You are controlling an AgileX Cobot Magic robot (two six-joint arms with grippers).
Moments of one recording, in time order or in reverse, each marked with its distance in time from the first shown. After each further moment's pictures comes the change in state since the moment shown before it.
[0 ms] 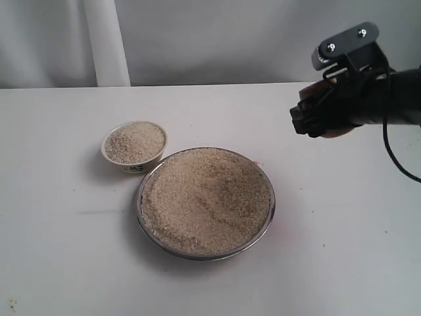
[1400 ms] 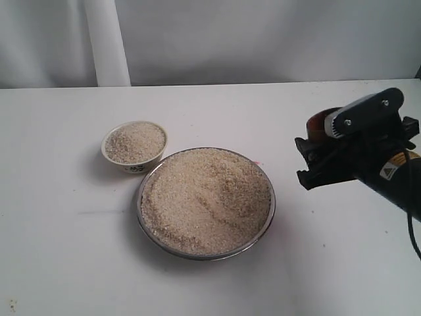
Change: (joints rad) left arm 0.000 0.000 0.000 0.000 0.000 0.000; right arm 0.094 -0.052 0.445 -0.664 -0.713 0.657
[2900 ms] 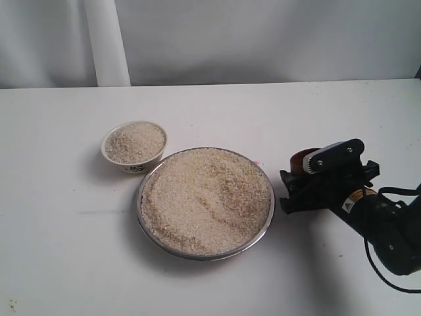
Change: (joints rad) left arm 0.000 0.000 0.000 0.000 0.000 0.000; right arm -0.039 0.507 -0.056 -0.091 -0.404 0.157
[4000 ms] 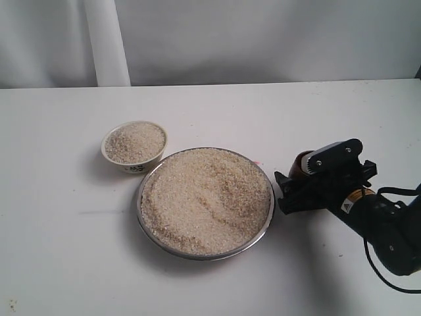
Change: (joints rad) left arm 0.000 0.000 0.000 0.000 0.000 0.000; right arm 0.000 0.000 0.000 -0.018 -0.005 0.016
